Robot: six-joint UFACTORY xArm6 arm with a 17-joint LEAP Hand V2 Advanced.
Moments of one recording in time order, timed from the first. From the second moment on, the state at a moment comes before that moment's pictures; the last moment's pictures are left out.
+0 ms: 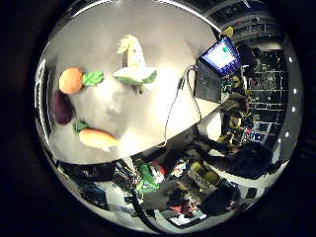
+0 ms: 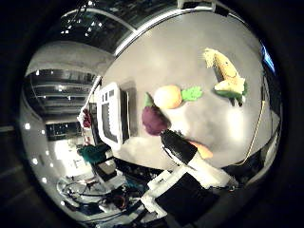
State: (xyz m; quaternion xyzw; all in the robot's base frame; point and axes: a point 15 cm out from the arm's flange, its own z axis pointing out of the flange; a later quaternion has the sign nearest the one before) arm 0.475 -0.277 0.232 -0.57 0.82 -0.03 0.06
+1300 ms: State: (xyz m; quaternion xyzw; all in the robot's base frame) arm 0.489 -0.357 0.050 -0.46 0.89 0.07 0.01
